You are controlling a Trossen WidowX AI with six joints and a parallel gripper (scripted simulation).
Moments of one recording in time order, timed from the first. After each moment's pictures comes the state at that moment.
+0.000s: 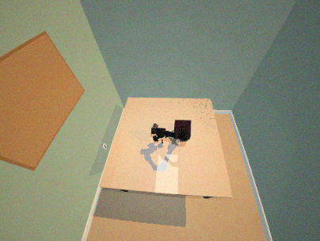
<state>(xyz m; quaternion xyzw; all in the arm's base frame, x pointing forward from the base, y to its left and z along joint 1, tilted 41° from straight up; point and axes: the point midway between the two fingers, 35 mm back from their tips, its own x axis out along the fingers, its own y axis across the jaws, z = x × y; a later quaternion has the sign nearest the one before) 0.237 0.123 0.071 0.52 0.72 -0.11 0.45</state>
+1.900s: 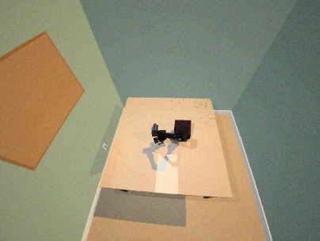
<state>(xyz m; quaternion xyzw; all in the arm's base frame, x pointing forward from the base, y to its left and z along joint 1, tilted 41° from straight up) 0.230 0.150 0.038 0.52 0.72 -0.11 0.44</state>
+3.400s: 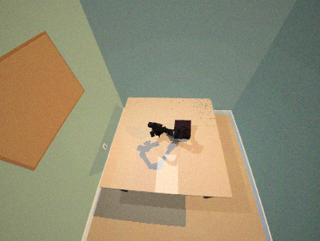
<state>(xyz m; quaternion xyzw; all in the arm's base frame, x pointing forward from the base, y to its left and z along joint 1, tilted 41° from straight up) 0.274 0.079 0.071 0.52 0.72 -0.12 0.44</state>
